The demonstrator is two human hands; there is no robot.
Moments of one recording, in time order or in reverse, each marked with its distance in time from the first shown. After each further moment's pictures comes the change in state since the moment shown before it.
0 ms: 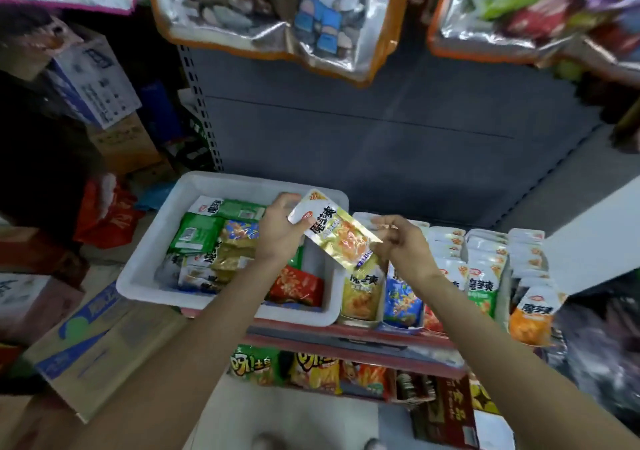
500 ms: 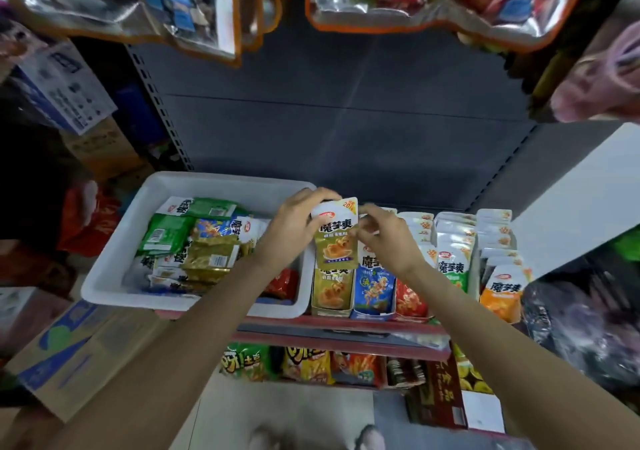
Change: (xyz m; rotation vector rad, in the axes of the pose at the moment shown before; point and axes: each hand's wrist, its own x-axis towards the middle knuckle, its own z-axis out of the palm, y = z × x) left_hand -0.018 0.030 0.048 0.315 -0.274 0.591; right_hand 0.001 0.012 -0.039 -0.488 -0.022 -0.219
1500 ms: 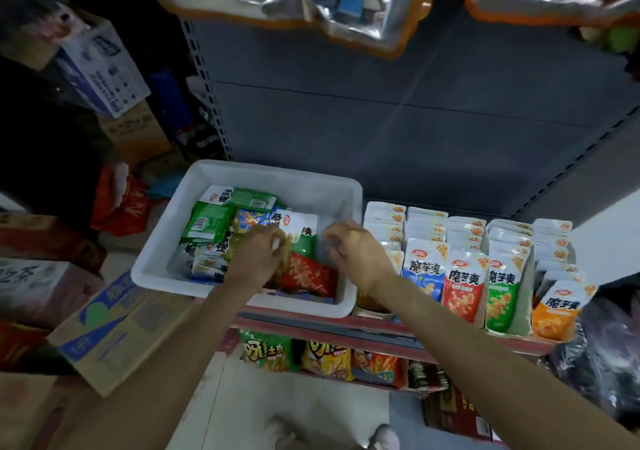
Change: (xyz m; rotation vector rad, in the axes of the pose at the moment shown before) left_hand -0.074 -0.105 -0.045 0.280 -0.070 -0.508; right_hand 0.013 -0.049 0.094 -0.351 -0.215 -0.176
